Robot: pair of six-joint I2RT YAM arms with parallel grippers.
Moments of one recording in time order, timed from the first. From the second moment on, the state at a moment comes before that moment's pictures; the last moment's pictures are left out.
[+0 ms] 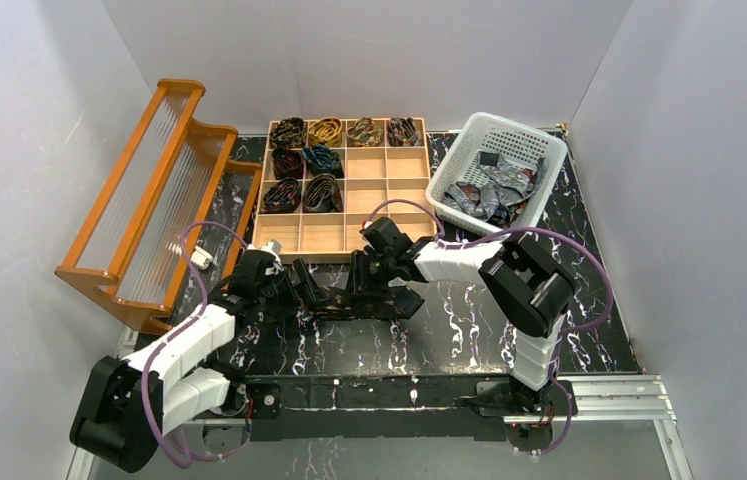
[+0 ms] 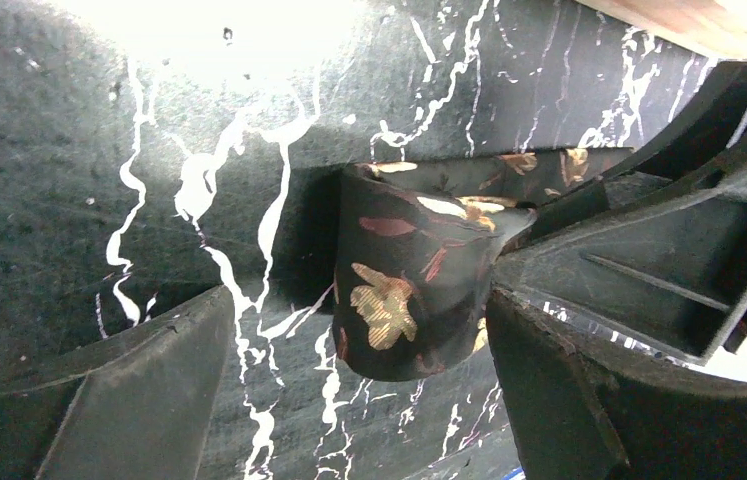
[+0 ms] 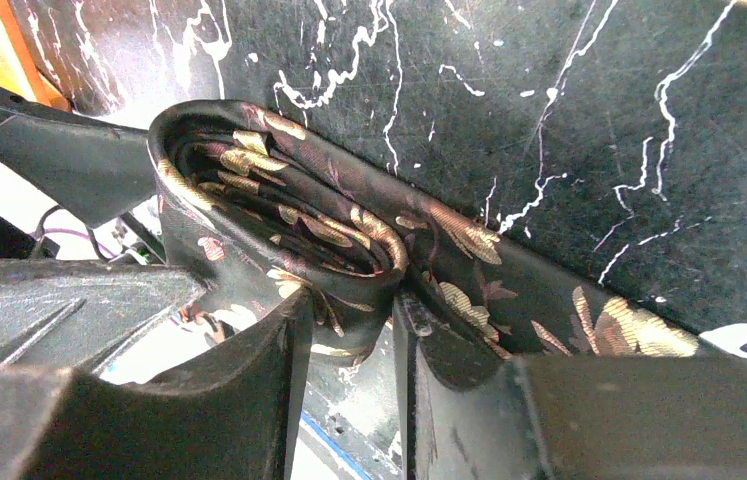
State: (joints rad) left arm -0.39 1.03 0.40 -0.24 0.20 -0.75; right arm 0.87 1.85 1.05 -0.14 -0.41 0.87
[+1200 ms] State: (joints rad) left arm -0.35 1.16 0.22 0.27 0.44 -0.87; right arm 0.82 1.88 1.03 -0.09 -0.50 0.87
